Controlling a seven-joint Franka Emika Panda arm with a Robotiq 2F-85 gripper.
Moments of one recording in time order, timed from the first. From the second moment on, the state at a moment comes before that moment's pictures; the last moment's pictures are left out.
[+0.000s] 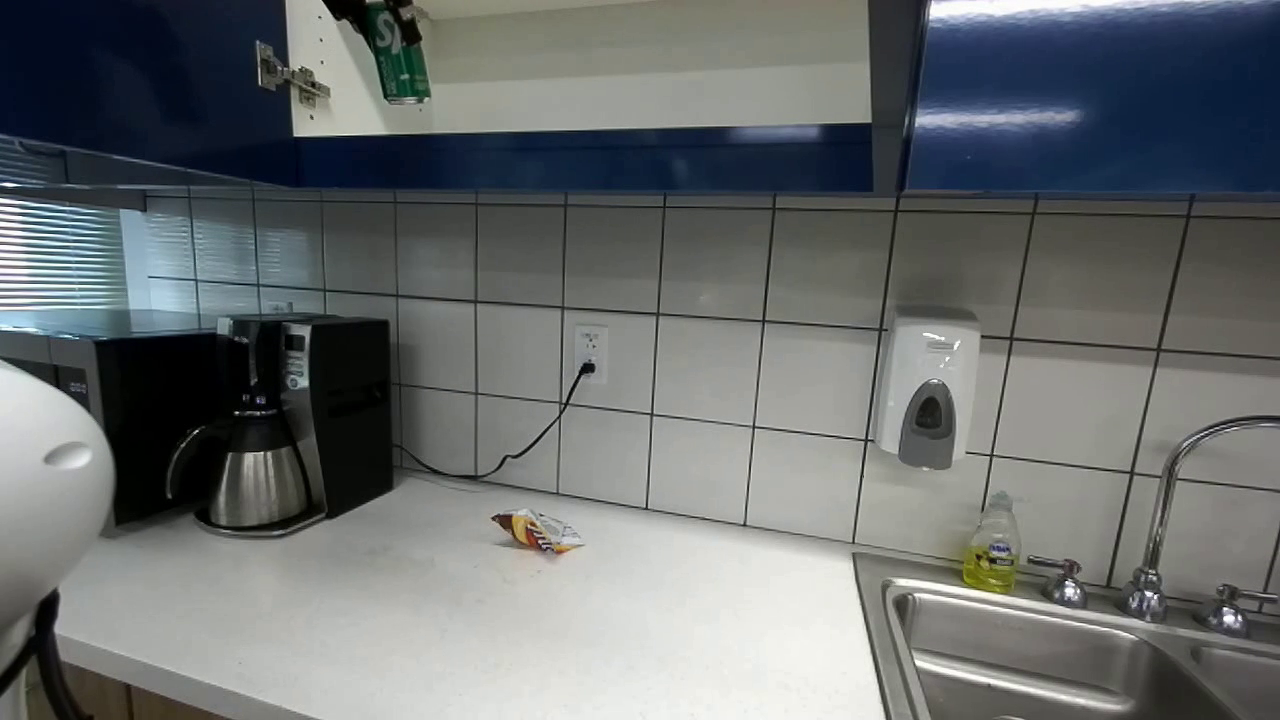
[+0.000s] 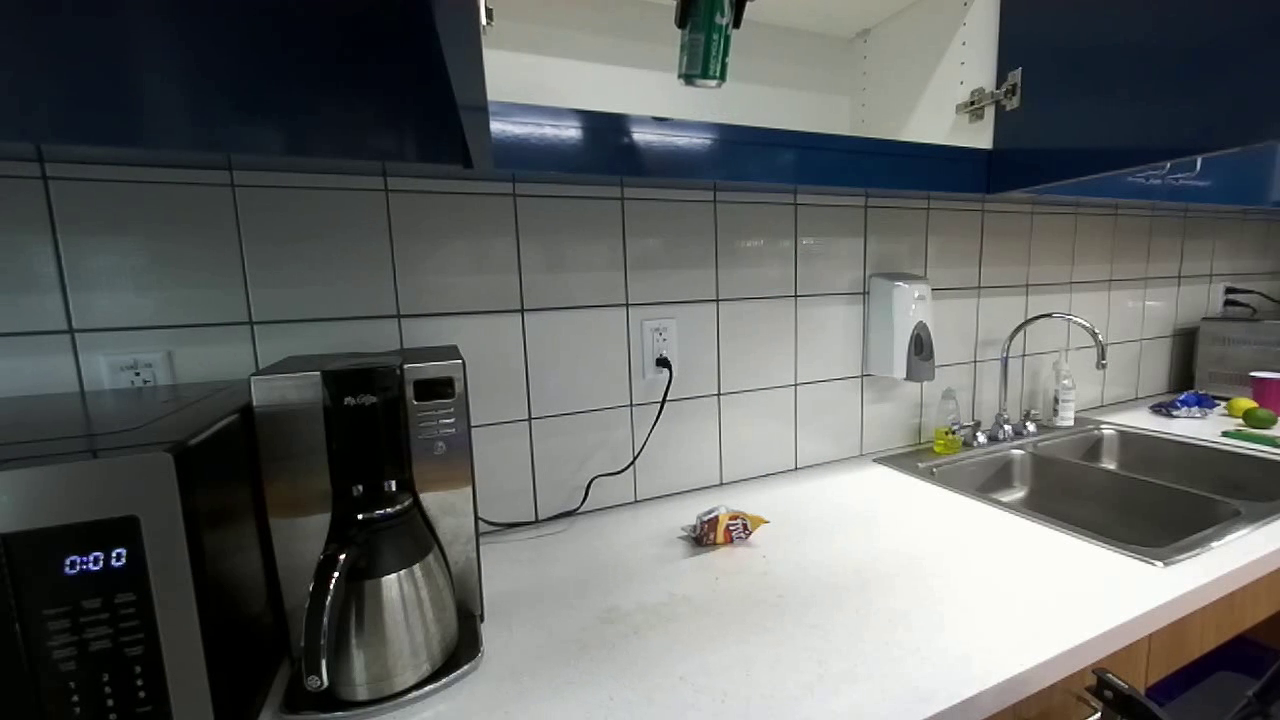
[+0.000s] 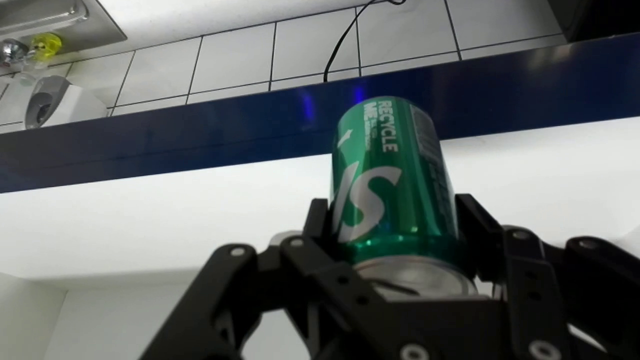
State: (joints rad) arm 0.01 -0.39 0.32 -1.63 -0.27 1.87 0.50
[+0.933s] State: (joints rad) arm 0.03 -0.12 0.31 -1.36 -0.33 1.79 0.55
